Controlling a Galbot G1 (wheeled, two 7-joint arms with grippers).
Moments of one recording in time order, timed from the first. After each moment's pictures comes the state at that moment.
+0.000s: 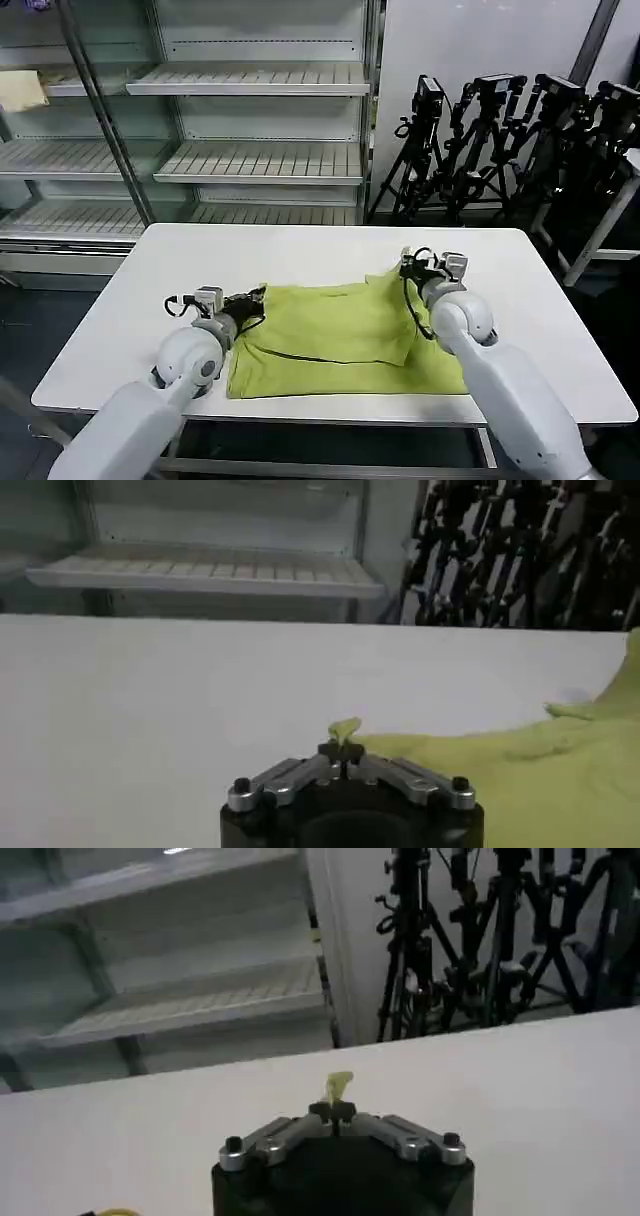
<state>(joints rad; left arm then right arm) 0.76 -0.97 -0.03 -1.81 -0.94 0.58 -0.43 -0.68 1.06 0.13 1.71 0.89 -0.52 0.41</state>
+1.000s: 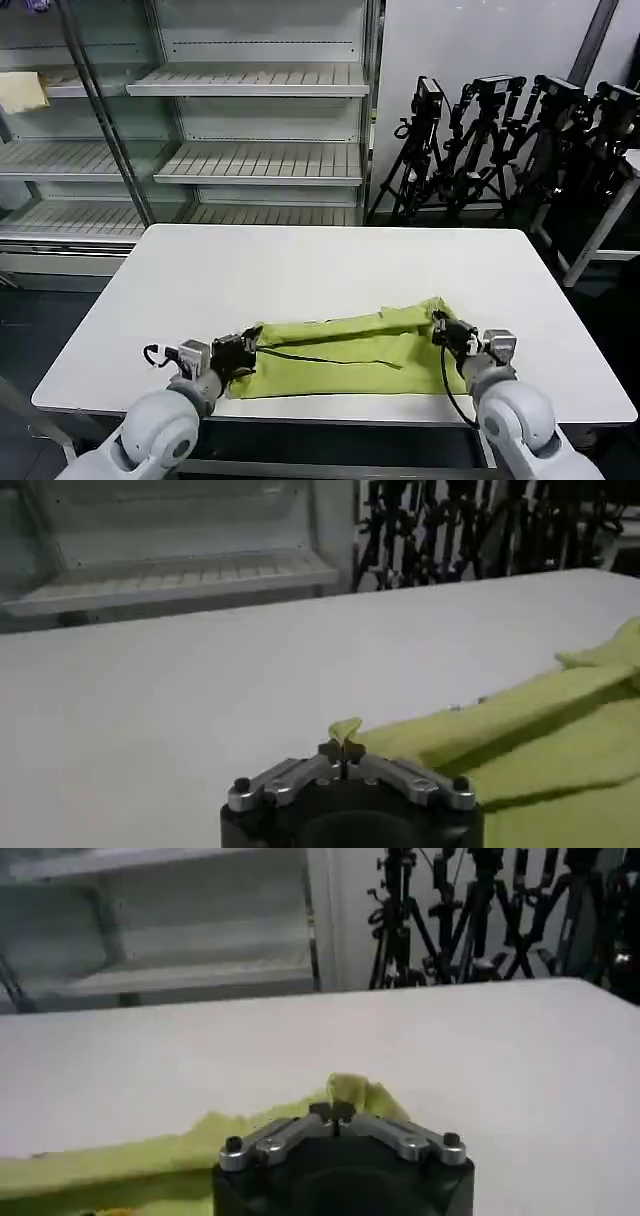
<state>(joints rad) 1.08 -0.85 -0.11 -2.07 -0.76 0.58 -0.35 -1.19 1.05 0.37 2.02 0.71 -0.54 0.31</state>
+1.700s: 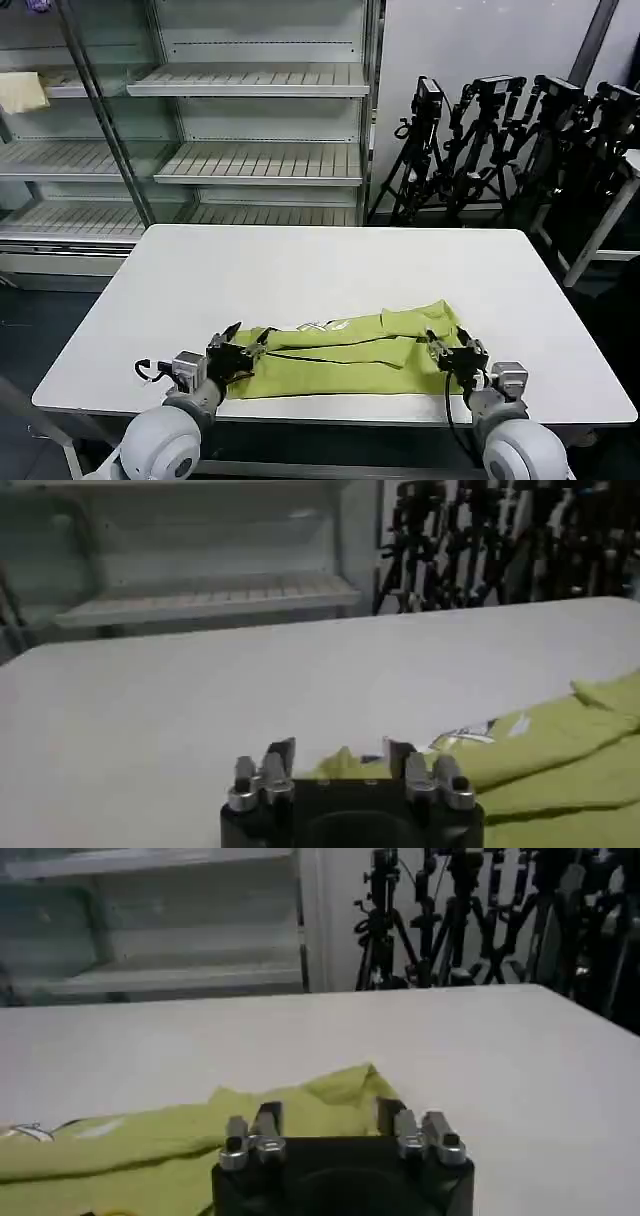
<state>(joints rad) 1.17 -0.94 -0.18 -2.13 -0.71 0.56 -0.44 -1.39 1.12 0.49 2.20 0.56 -0.51 0.30</state>
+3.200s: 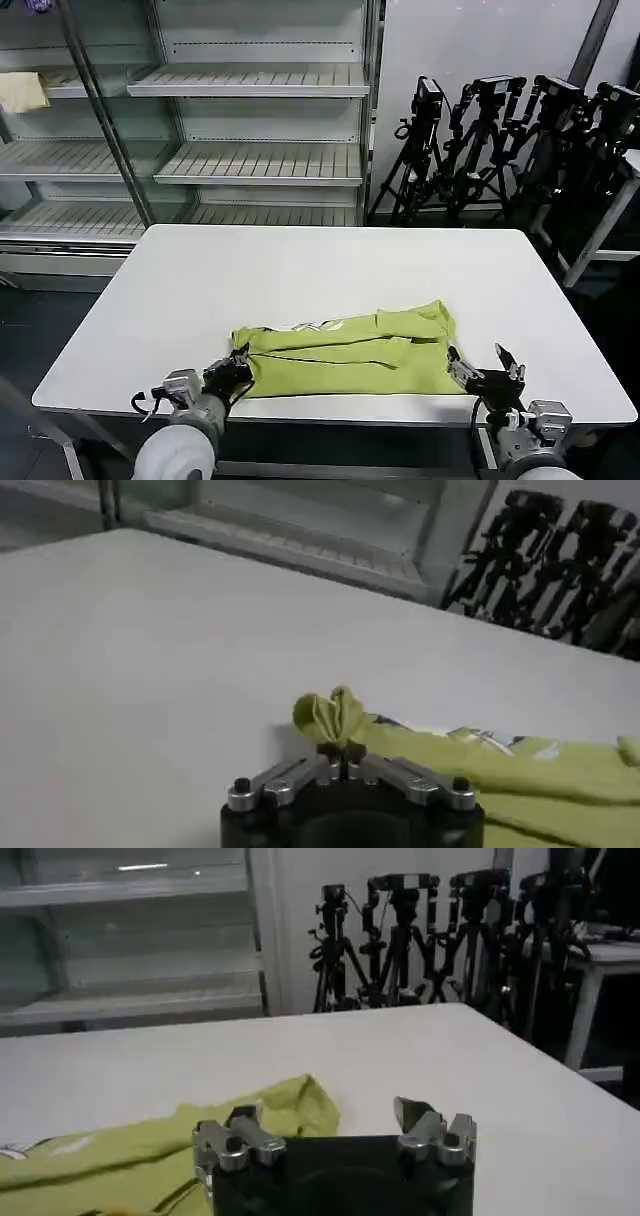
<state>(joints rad) 1.28 -1.12 -0.27 -2.14 -0.88 0.51 -0.60 -1.56 1.21 0.60 2.34 0.50 -0.49 0.31</state>
